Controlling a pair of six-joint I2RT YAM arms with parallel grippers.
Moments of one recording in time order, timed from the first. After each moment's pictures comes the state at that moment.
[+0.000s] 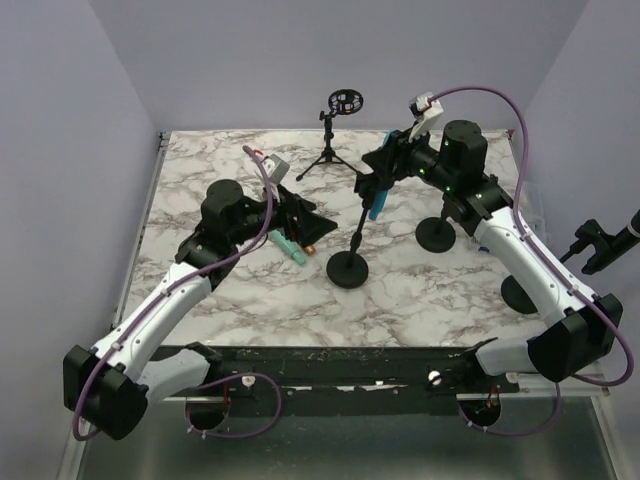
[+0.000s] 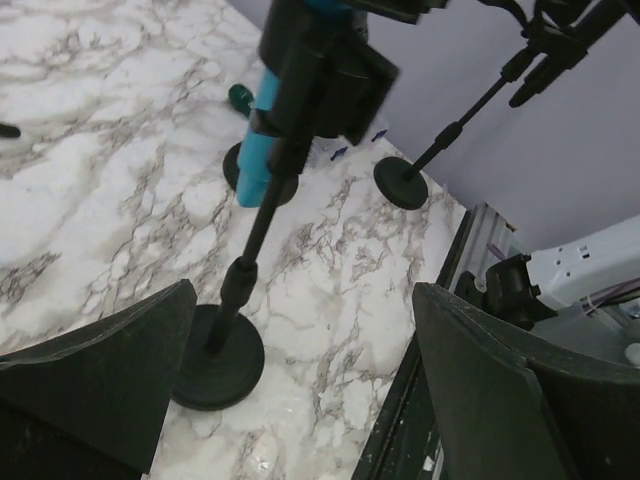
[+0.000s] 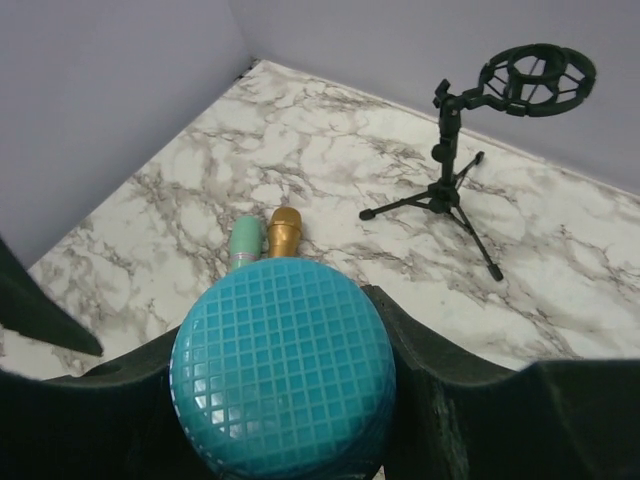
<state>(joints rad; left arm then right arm) -0.44 1.10 0.93 0.06 0.64 -0.44 0.42 1.38 1.35 -0.11 -0.31 0.15</state>
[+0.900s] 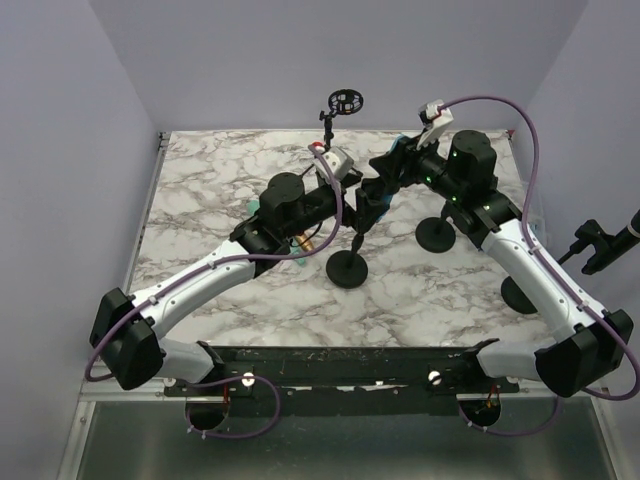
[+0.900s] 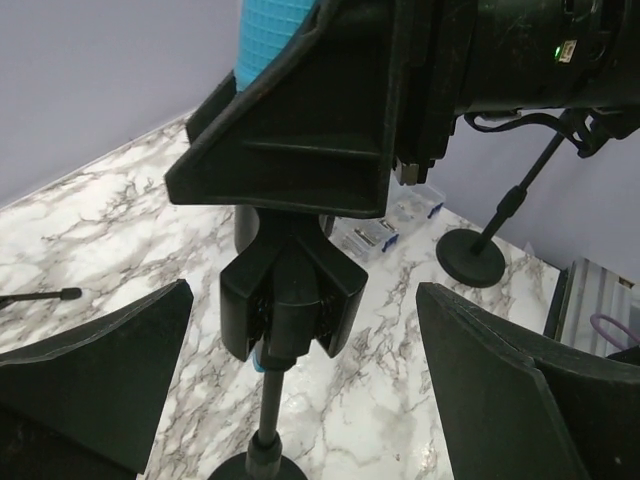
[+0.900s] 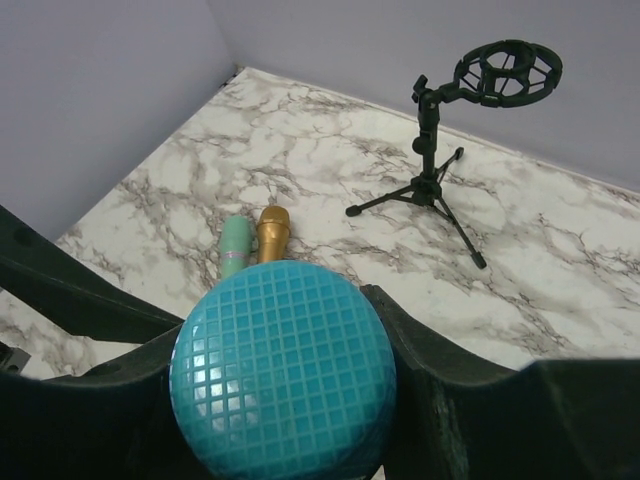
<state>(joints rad) -0.79 1.32 1.09 0.28 0.21 -0.19 0.43 1.29 1.26 -0.09 -0.26 0.16</state>
